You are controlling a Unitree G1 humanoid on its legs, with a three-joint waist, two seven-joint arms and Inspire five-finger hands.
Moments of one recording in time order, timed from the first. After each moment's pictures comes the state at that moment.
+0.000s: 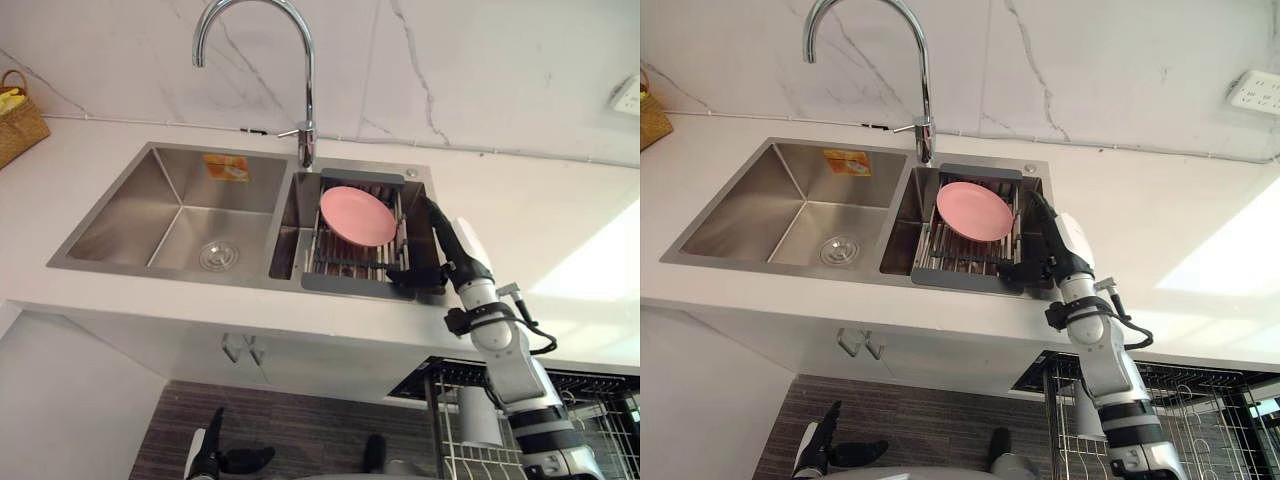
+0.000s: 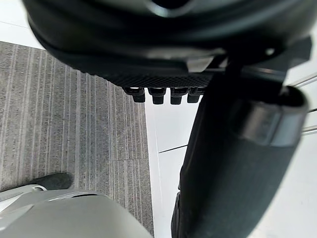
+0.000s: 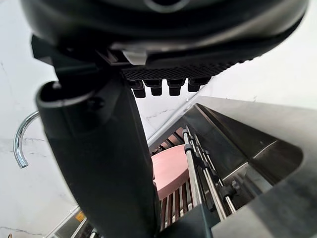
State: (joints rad) left arm 0.25 0.14 0.05 0.95 0.18 -0.31 0.15; right arm -0.17 -0.36 0.05 0.08 -0.39 0.00 -0.05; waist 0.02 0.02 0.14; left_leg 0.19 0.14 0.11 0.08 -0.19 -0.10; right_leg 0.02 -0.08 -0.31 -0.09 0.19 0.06
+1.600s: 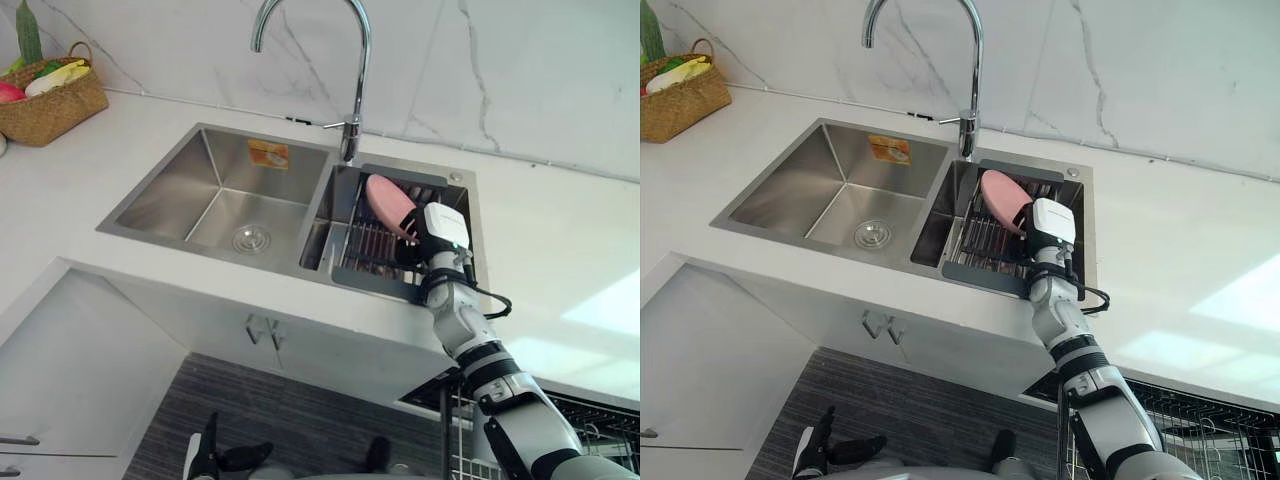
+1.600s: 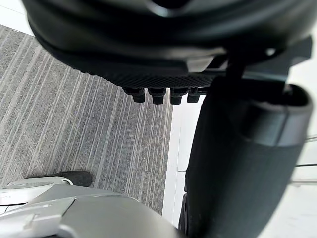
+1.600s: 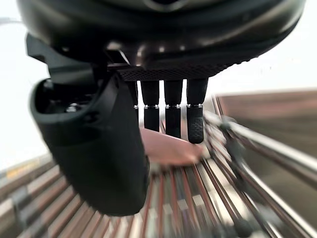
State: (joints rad) left arm 0.24 0.11 0.09 0.94 0.16 -0.24 0.21; right arm -0.53 -0.27 0.24 0.47 -0.77 0.33 -0.34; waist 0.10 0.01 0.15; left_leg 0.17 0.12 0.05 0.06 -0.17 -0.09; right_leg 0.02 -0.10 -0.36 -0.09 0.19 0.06
